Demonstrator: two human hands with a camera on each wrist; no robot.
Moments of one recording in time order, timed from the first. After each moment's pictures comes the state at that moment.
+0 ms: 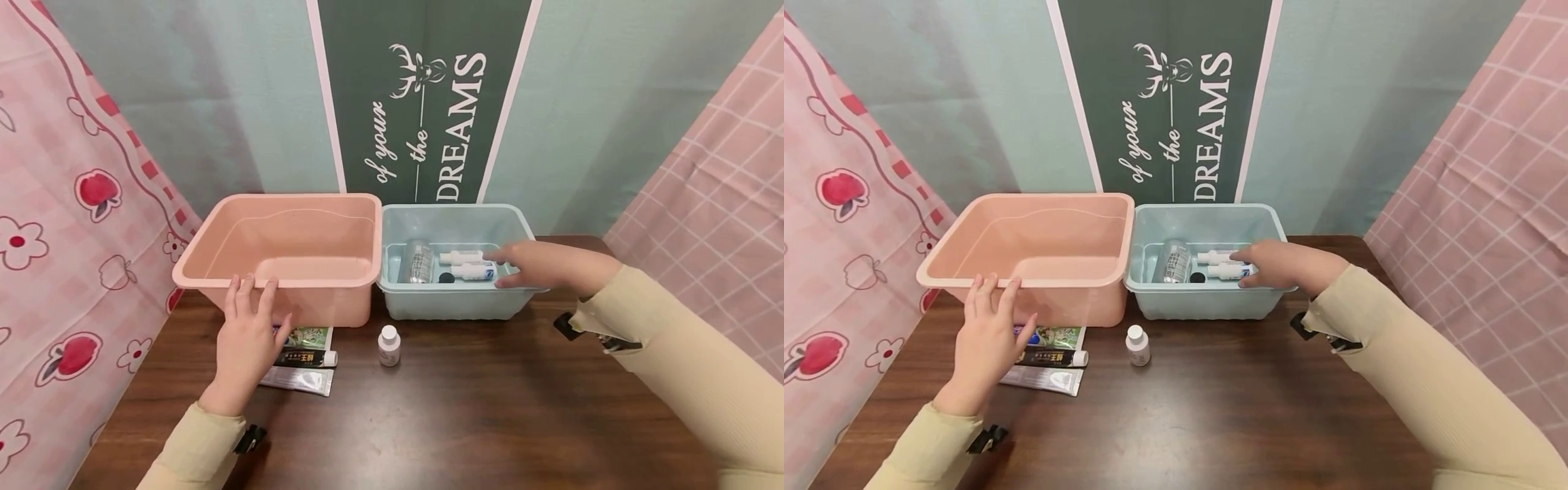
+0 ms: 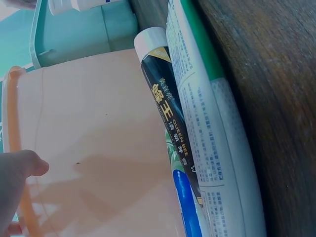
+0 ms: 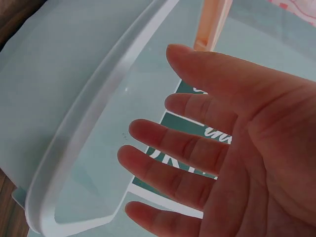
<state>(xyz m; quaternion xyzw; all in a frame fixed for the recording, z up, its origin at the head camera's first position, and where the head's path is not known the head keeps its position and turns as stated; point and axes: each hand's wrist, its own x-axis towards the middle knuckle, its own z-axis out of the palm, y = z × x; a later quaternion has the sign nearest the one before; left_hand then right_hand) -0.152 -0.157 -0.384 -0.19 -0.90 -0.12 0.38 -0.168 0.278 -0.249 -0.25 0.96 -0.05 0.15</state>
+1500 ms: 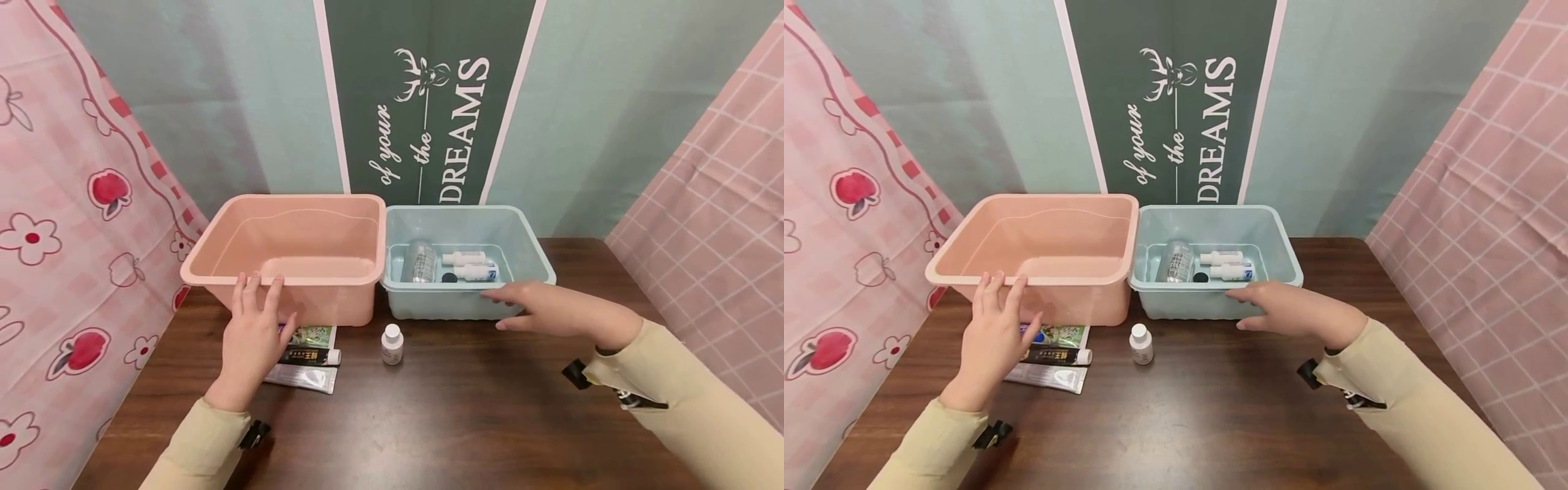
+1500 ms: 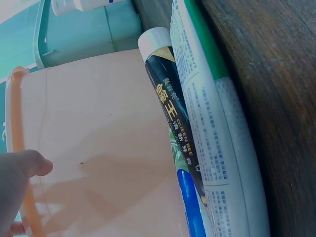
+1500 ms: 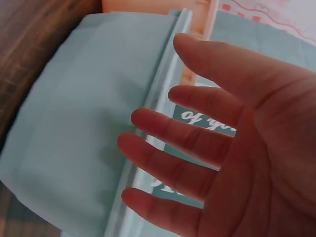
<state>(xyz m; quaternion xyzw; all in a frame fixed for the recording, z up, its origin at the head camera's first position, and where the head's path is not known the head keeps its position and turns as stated) -0.150 -0.158 -0.381 -0.19 -0.90 -0.12 0.36 -0.117 0.277 -0.274 -0.33 0.93 -0.11 0.10</state>
